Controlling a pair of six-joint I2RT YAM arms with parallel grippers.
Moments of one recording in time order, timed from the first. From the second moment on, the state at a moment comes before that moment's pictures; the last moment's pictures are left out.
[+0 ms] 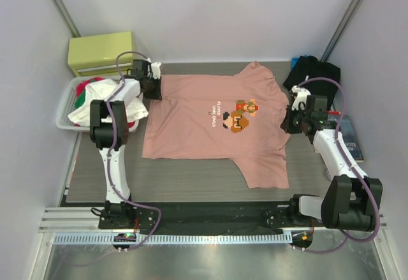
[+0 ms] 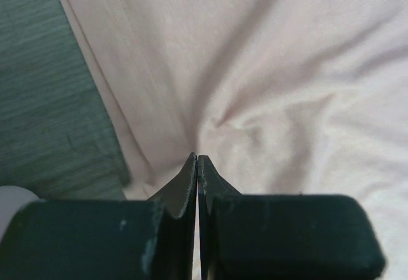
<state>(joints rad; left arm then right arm) -0.08 2.23 1.77 -0.48 0.26 0.09 -0.10 1.23 0.87 -0.42 -0.30 -0.06</state>
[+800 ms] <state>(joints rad) -0.06 1.28 1.30 -0.29 0.11 0.01 -0.09 1.26 0.75 -0.29 -0.30 -0.08</state>
